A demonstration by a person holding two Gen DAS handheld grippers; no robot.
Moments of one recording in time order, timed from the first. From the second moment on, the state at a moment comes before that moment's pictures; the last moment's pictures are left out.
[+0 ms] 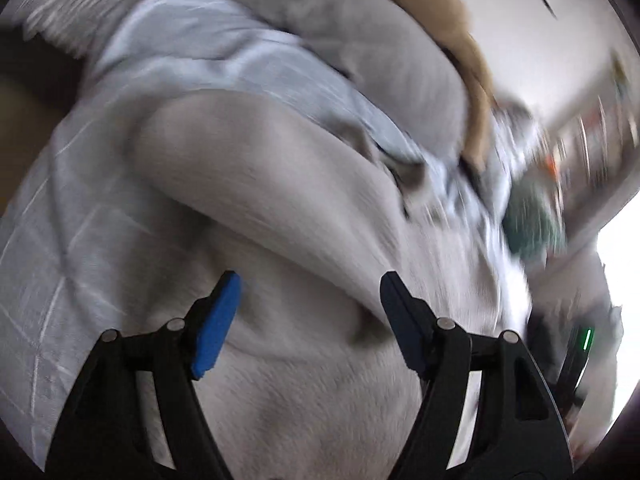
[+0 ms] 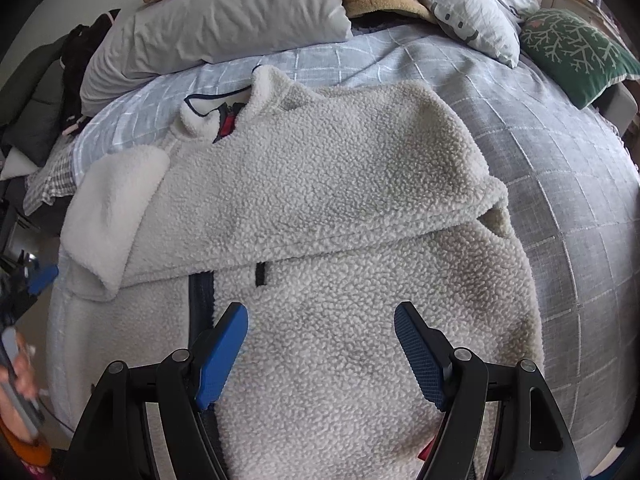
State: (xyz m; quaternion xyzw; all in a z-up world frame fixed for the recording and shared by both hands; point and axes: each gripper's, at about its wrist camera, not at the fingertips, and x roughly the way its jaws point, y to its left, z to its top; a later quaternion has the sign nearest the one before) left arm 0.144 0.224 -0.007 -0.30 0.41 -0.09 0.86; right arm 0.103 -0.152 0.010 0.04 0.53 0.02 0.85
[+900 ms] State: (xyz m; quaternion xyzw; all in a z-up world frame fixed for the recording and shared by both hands) left arm 0.159 0.020 0.021 -0.16 0.39 -0.33 0.84; right arm 0.116 -0.189 0.025 0.11 0.49 -0.01 0.86
